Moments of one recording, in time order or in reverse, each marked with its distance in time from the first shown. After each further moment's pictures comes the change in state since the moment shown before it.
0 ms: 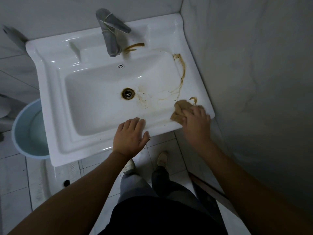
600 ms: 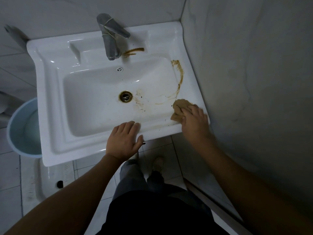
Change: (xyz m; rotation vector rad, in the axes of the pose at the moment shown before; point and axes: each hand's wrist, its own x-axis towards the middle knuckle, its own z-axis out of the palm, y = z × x) left_hand -0.001 0.004 0.000 -0.011 0.043 -0.010; right_hand 0.027 0.021 -0.004 -0.002 -0.014 -0.051
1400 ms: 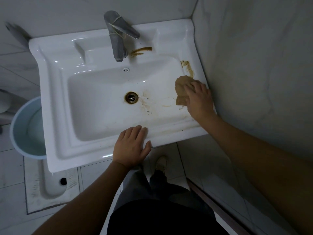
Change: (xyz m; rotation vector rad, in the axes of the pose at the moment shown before) left_hand 0.002 -0.003 0.001 -0.030 -0.022 -0.016; right_hand 0.110 0.000 0.006 -0.141 0.037 -0.172
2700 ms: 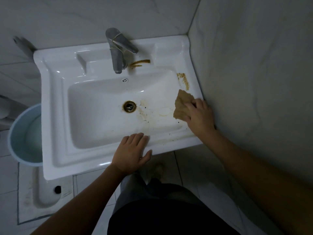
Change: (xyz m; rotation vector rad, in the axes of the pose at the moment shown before) left_hand 0.014 0.004 -0.006 -0.032 -0.129 0.090; right_hand -0.026 0.008 -0.018 0.010 0.003 0.010
